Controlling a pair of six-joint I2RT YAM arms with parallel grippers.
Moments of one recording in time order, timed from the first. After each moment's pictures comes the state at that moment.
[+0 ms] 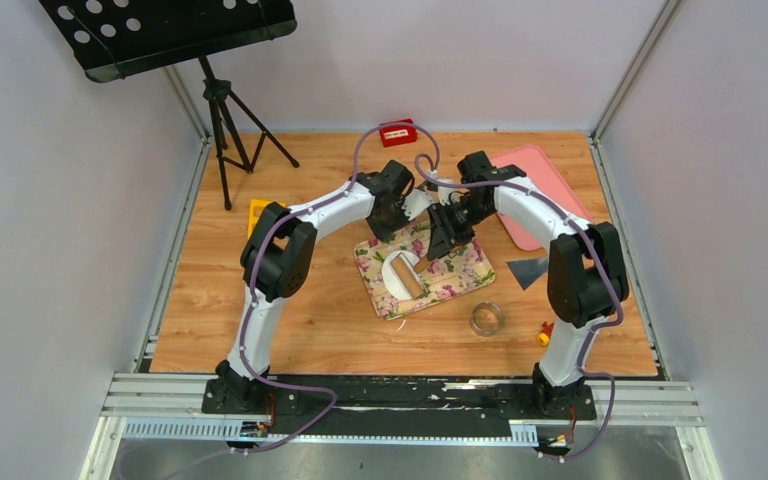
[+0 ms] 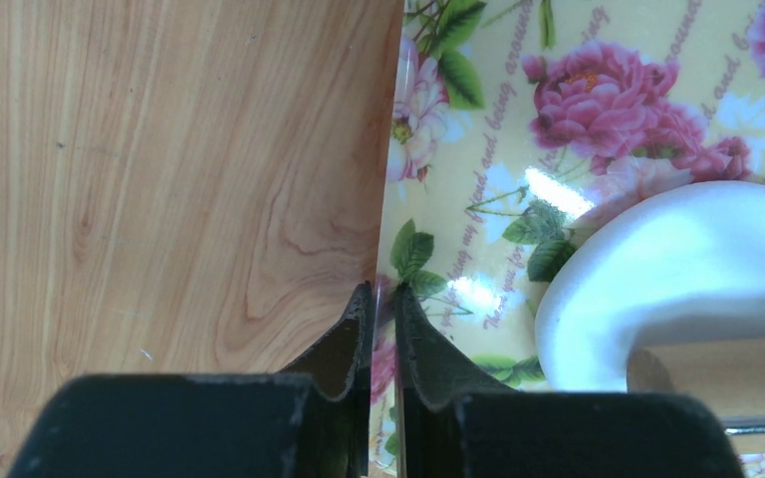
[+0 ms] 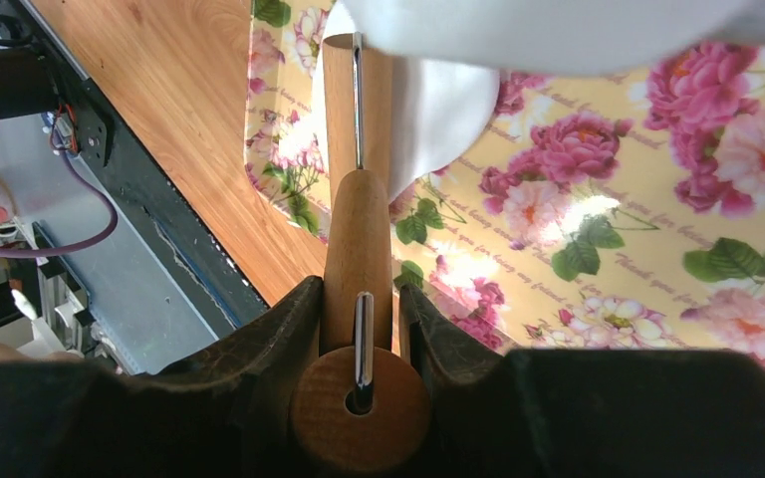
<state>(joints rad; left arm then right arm) -0.65 2.19 1.72 -0.71 0.06 0.45 0.37 1.84 1.44 -0.91 -0.66 -0.10</state>
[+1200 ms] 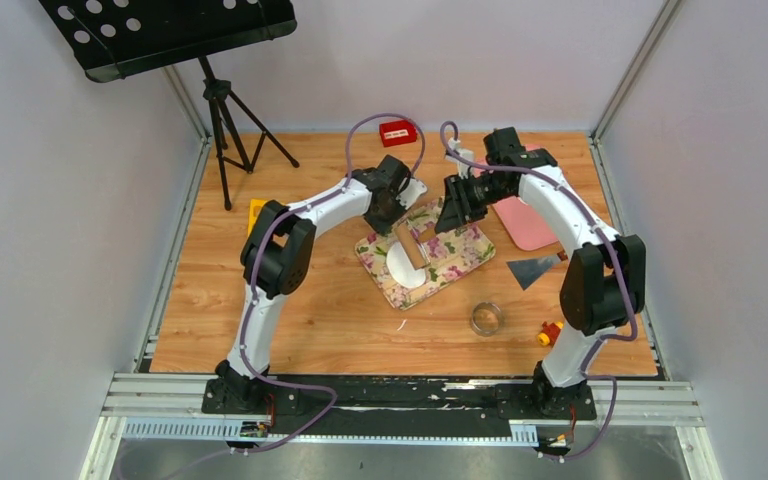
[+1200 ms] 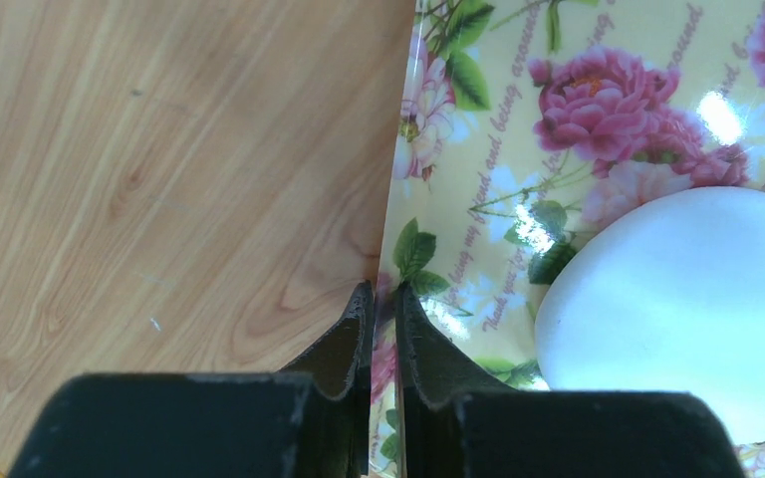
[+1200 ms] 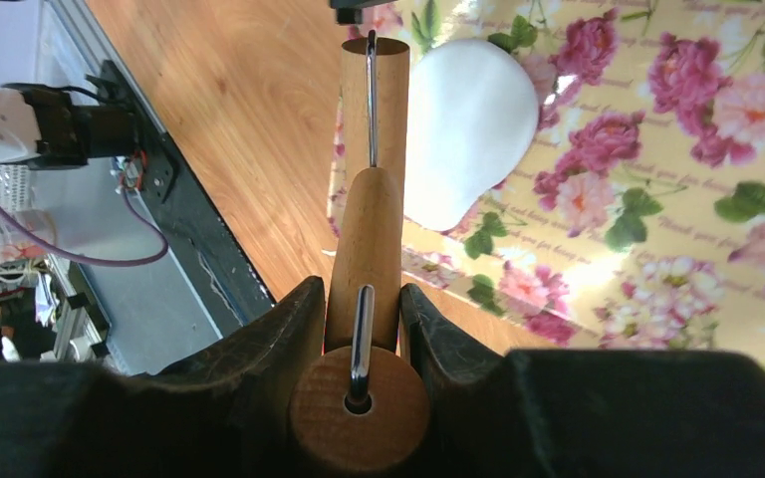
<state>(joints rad) -0.62 2.21 1.75 -0.69 0.01 0.29 0.30 1.78 1.54 -0.93 -0.76 -0.12</state>
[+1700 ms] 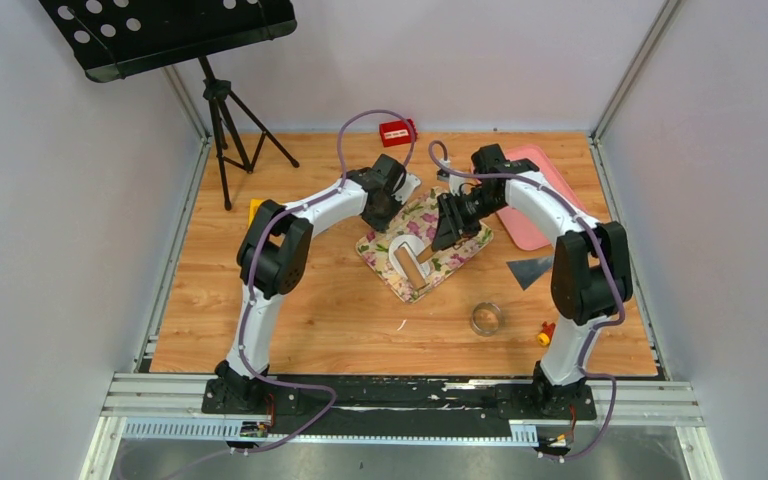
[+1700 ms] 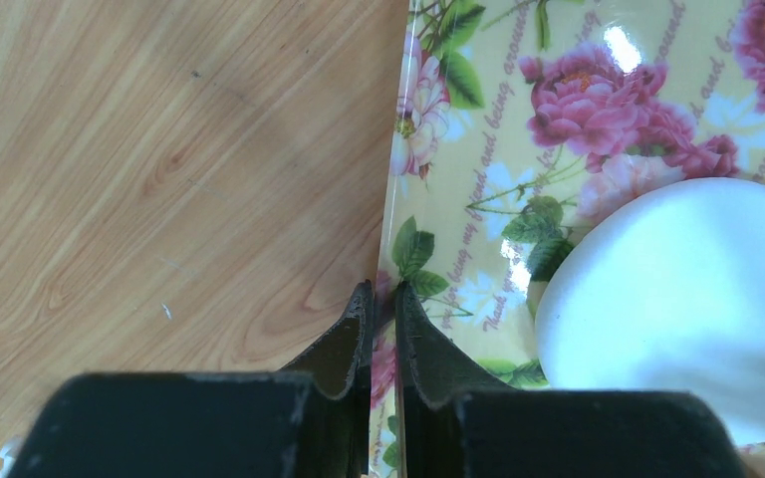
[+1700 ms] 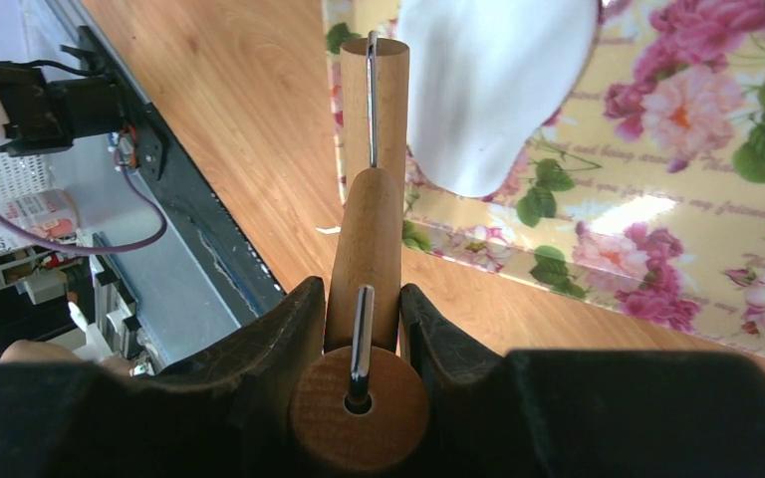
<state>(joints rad) -0.59 2.20 1.71 -0.62 -0.02 0.17 0.29 1.83 1.48 -0.93 -0.78 -0.10</state>
